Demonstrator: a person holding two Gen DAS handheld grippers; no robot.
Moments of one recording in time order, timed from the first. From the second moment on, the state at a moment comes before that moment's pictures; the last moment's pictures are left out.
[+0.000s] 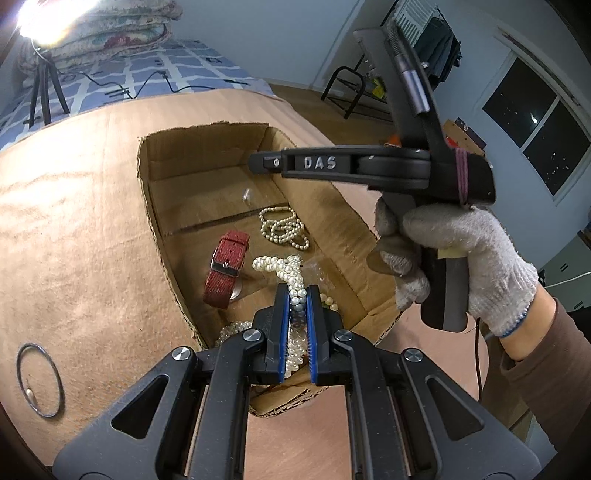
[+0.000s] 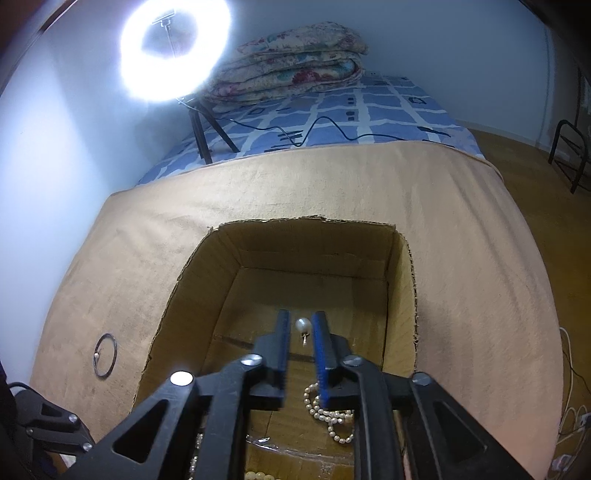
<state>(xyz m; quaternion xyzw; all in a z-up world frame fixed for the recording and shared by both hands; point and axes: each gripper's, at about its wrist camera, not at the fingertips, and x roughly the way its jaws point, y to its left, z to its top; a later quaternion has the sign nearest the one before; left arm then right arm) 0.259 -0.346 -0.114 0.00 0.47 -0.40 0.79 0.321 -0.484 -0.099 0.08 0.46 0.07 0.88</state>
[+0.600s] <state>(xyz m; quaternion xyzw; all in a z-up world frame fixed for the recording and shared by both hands) 0.248 -0.330 -0.093 0.00 0.45 -0.41 0.79 0.297 -0.493 -0.069 0.09 0.42 0.03 0.90</state>
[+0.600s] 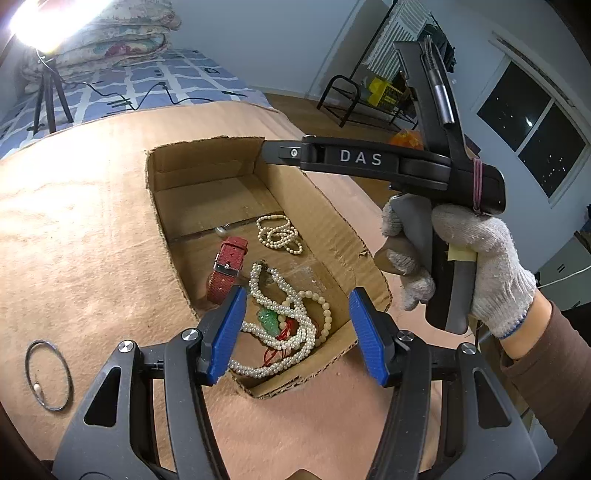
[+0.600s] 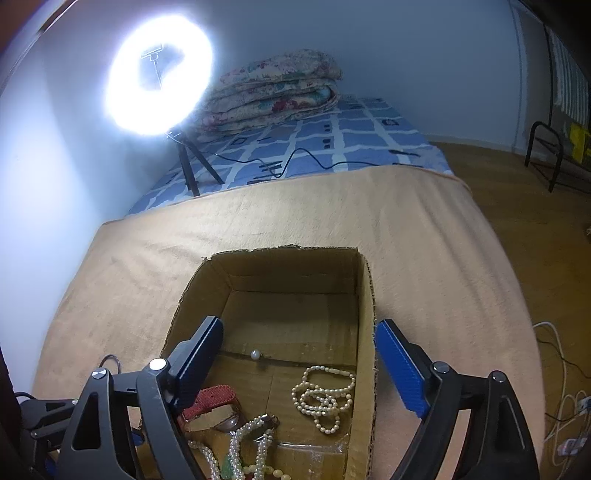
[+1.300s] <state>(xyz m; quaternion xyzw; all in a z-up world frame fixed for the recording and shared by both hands) 0.241 -0.224 -0.071 0.02 0.42 -0.34 0.85 0.232 -0.447 -0.010 0.04 0.35 0.03 0.93</state>
